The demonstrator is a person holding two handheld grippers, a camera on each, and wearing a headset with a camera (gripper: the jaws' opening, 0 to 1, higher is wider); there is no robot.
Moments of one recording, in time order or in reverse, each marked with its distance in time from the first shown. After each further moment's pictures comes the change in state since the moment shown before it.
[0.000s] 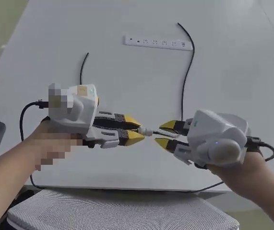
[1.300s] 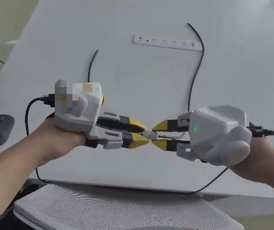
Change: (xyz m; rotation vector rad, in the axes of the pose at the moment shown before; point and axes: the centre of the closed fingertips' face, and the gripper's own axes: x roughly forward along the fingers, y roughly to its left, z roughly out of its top) left arm -0.006 -0.014 -0.004 -0.069 0.013 -0.035; right arm 0.000 0.028 0.029 -0.326 -0.106 0.243
